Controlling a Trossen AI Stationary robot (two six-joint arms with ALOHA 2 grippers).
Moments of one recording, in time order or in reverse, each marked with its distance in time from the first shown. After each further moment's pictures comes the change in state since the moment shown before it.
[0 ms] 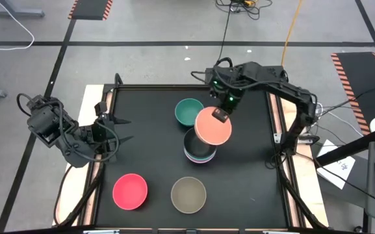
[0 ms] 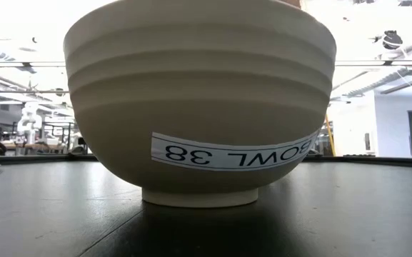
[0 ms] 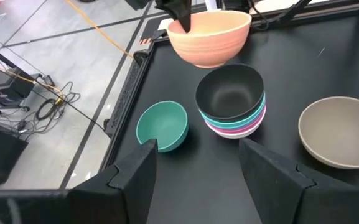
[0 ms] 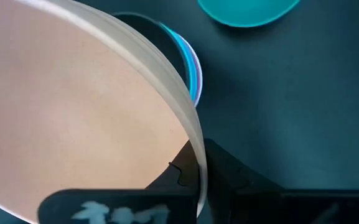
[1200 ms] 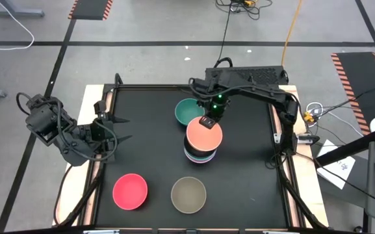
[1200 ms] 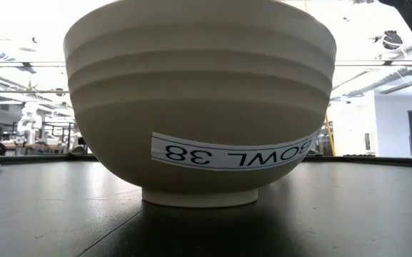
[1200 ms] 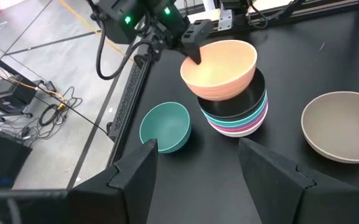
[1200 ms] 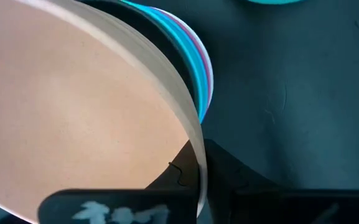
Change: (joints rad) left arm -0.001 -0.012 0.000 -0.001 0.000 0.046; right arm 0.026 0.199 0.005 0.001 -0.045 0.023
